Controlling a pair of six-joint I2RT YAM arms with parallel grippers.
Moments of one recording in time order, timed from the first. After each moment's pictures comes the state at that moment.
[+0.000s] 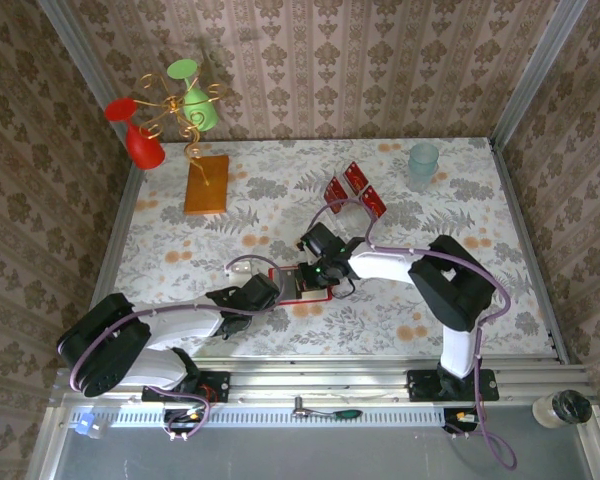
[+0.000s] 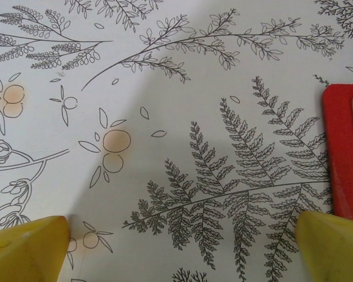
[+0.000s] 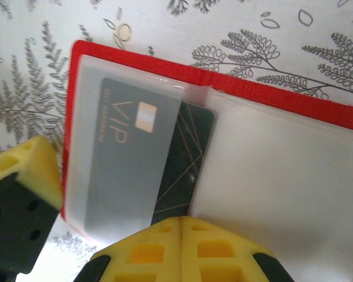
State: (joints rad) left arm -0.91 1.32 0.42 -0.20 -0.55 -0.84; right arm 0.77 1.88 1.09 -0.30 -0.26 0.57
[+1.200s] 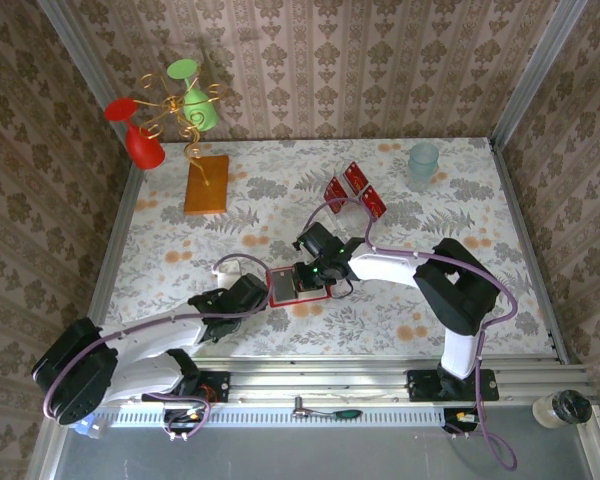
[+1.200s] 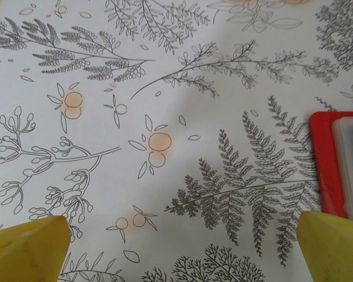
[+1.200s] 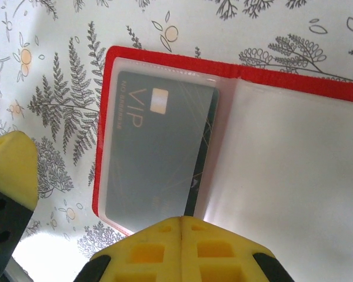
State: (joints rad) left arm -0.89 1.13 0.40 -0.34 -0.55 -0.86; right arm 0.79 1.84 1.10 -0.30 -0.27 0.58
